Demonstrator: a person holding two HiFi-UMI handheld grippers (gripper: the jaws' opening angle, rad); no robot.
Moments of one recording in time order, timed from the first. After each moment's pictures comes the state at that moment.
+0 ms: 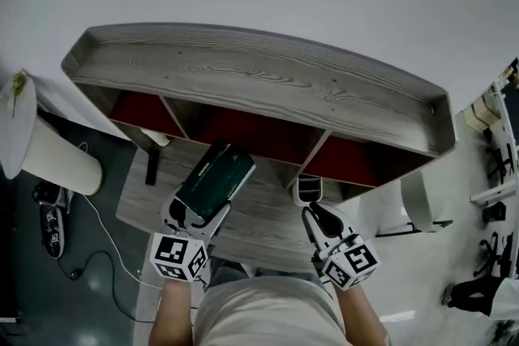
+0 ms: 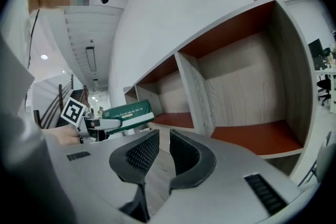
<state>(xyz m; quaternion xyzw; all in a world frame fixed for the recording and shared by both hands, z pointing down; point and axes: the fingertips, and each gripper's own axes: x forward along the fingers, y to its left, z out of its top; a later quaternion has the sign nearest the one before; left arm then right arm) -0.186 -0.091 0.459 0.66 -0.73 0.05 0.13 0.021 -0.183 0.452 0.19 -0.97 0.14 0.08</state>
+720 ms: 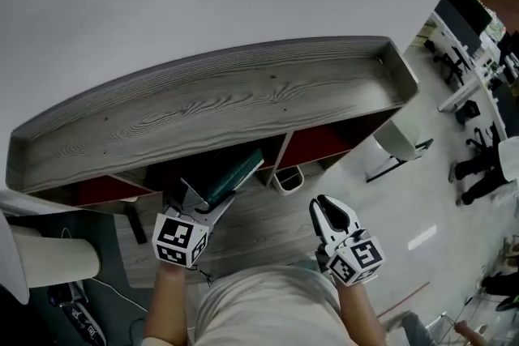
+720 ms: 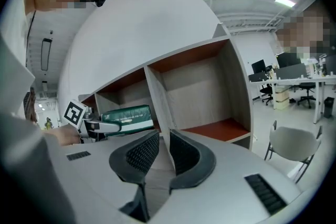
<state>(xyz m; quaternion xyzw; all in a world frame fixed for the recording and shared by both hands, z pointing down) -0.164 -0.224 0.461 0.85 -0.51 0.14 0.08 0.062 -0.197 0.448 0.44 -0.88 0.16 0.04</state>
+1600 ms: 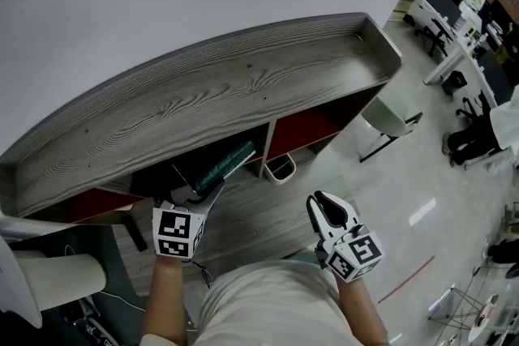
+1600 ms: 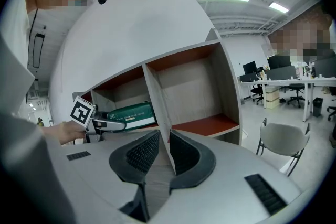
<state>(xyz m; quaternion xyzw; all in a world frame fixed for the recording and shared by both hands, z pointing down) -0.170 -0.245 0.473 0.83 -0.51 0.20 0.04 0.074 -0.174 0.457 0.48 -0.86 0.16 0.05</state>
